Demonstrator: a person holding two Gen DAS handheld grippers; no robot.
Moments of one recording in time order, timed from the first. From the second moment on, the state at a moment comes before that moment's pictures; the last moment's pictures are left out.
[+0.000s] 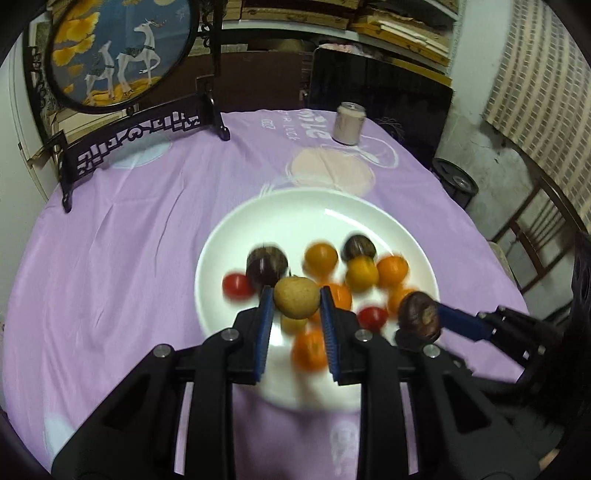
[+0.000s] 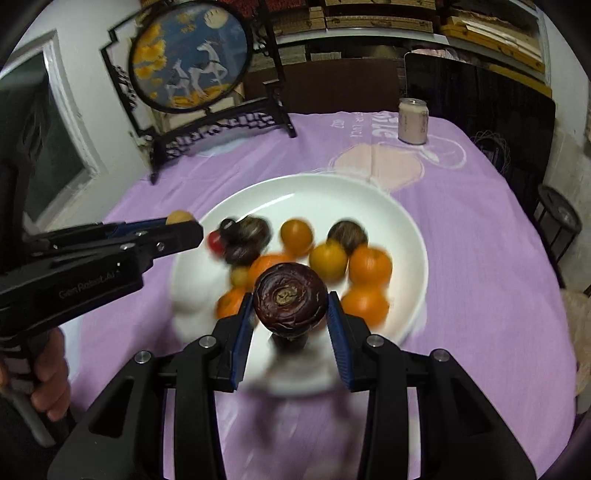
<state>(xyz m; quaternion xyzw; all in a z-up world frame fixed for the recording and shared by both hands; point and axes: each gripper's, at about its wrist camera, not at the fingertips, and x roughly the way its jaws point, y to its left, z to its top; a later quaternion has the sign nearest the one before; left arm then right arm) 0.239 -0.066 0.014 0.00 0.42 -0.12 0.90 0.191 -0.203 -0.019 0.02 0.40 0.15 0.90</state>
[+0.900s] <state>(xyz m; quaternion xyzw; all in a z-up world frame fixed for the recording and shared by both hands) 0.179 -0.045 0.025 0.00 0.37 -0.06 0.93 0.152 -0.203 -0.017 -0.01 0.40 0.07 0.91</state>
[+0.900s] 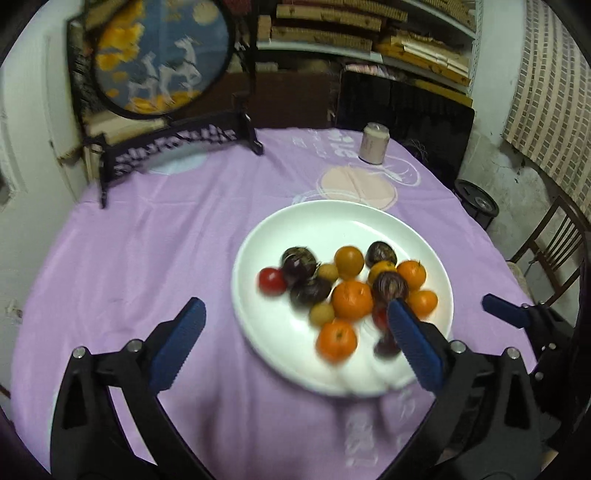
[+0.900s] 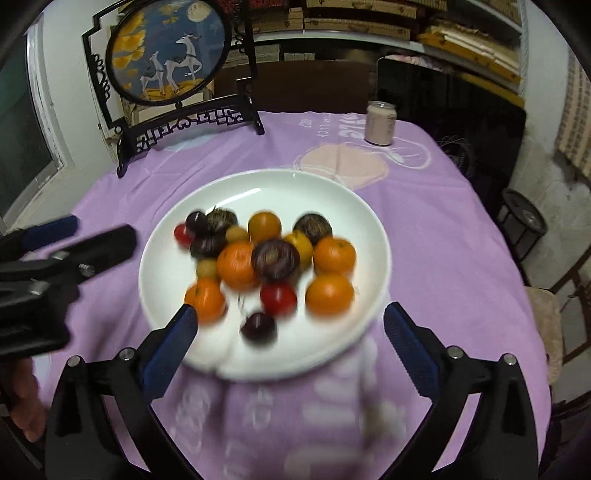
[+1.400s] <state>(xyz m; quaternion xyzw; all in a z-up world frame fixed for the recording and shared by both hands) 0.064 -0.020 0.022 0.00 0.36 -0.05 0.93 0.071 -0.199 -0.013 0.00 0.40 0.05 0.92</state>
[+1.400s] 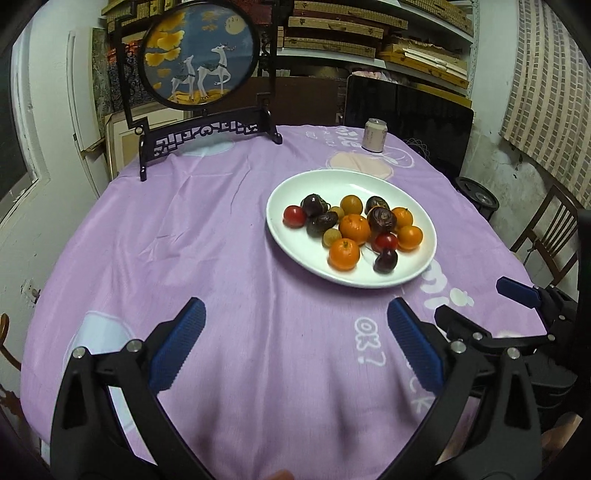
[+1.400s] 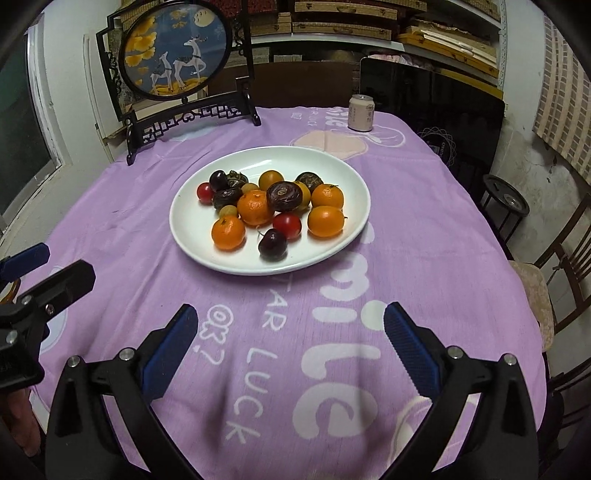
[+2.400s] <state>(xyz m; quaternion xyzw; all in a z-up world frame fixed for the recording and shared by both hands) 0.053 -0.017 0.023 0.00 0.36 -0.06 0.93 0.052 -0.183 -0.008 -0.01 0.39 0.07 0.92</state>
